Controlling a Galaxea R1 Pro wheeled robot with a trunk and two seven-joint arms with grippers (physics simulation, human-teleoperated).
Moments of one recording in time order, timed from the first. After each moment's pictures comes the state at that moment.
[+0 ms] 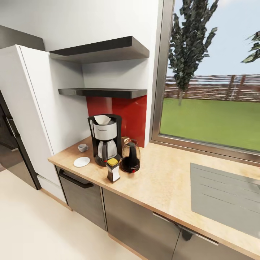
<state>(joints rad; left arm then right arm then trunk) -0.04 0.11 0.36 -0.15 -0.29 -0.12 0.08 -0.16 0.16 0.31 -0.04 -0.39 -0.09 -0.16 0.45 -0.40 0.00</state>
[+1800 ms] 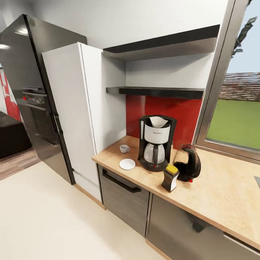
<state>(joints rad) -0.04 0.10 0.37 -0.13 -0.29 -0.13 0.07 -0.16 0.11 0.32 -0.03 -0.37 -0.04 -0.15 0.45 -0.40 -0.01</state>
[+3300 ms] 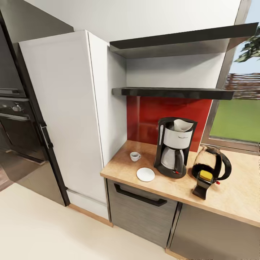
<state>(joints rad) -0.04 0.10 0.37 -0.13 -0.29 -0.12 0.07 -0.16 0.10 0.32 -0.03 -0.37 -0.04 -0.03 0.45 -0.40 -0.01</state>
